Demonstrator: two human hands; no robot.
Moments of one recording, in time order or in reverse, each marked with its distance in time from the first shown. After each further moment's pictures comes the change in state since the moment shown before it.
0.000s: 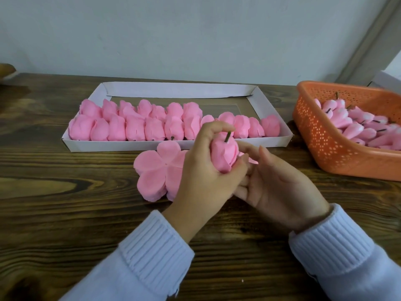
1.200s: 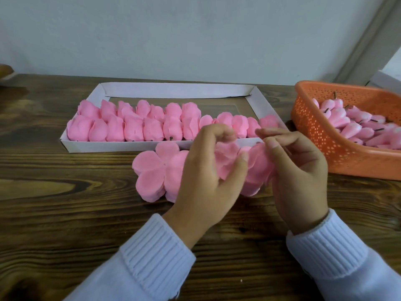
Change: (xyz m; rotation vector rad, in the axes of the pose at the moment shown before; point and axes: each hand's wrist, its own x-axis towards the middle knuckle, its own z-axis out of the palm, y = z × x) left_hand -0.002 0.003 0.000 0.083 -0.052 0.179; right_hand 0.001 0.003 -0.007 -0.576 0.578 -0.772
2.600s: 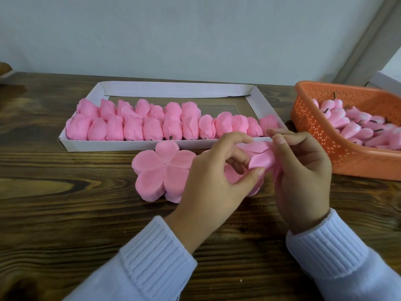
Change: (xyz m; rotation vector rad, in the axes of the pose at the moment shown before) left_hand -0.002 0.007 0.003 0.013 -0.111 -0.112; right_hand 0.002 0.001 -0.001 0.041 0.108 0.036
